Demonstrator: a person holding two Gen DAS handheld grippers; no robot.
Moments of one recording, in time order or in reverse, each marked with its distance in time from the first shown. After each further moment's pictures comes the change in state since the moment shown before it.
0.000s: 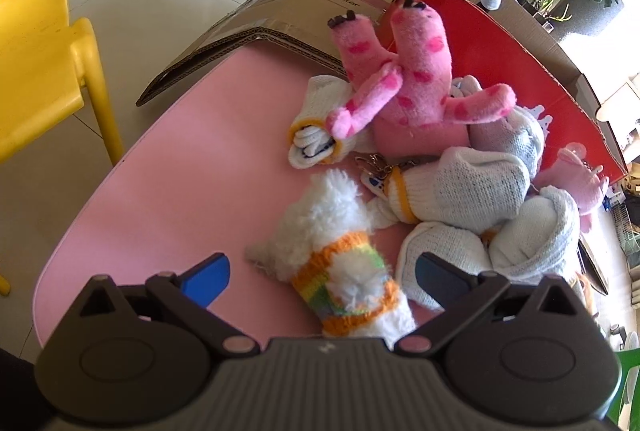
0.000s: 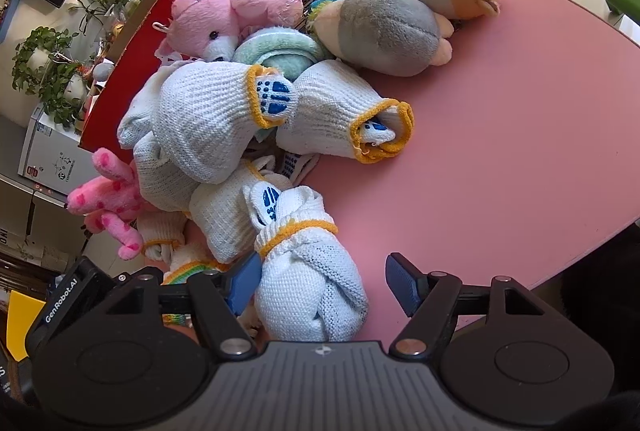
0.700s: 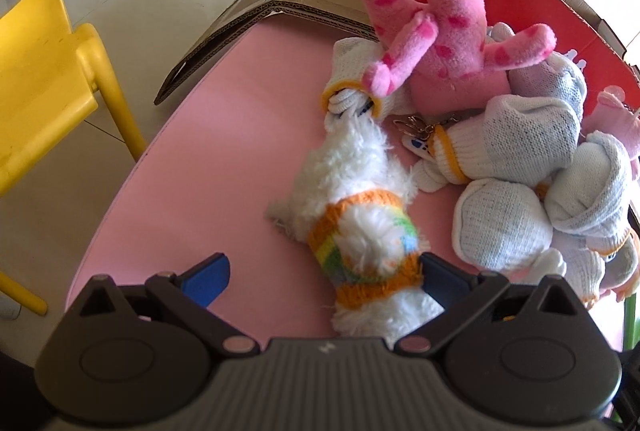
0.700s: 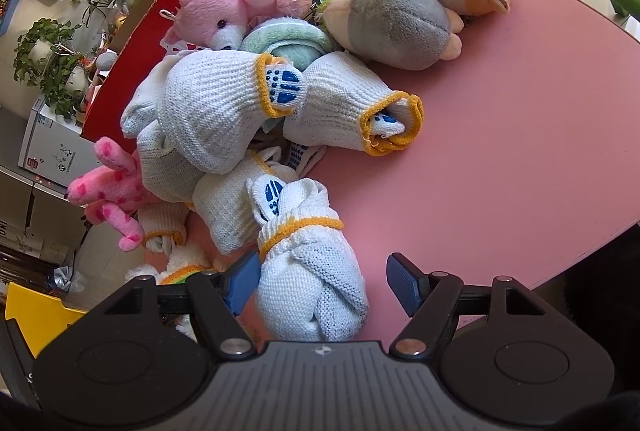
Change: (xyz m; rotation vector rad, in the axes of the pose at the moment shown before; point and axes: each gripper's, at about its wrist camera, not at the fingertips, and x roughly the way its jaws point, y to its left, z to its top) left arm 0.009 0.008 -0.007 0.120 0.061 0.118; right arm 0.002 0.004 -0.002 -0.018 0.014 -0.001
